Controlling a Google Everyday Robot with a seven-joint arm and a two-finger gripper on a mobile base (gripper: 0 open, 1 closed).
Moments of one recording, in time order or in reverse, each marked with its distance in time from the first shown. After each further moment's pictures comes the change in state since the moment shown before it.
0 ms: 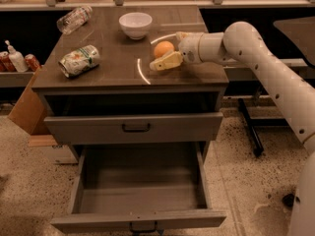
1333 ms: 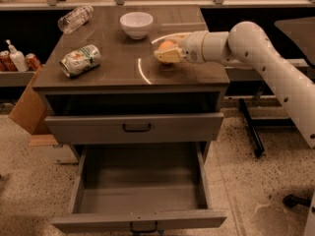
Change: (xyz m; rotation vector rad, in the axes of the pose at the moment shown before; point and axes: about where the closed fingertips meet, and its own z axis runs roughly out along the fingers) arm -0.012 0.004 -0.016 0.031 -0.030 -0.015
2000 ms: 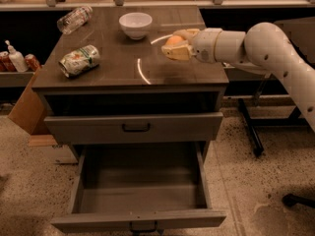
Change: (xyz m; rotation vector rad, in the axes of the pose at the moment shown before) arm -0.028 0.010 -0.044 0.043 -0.081 -0.037
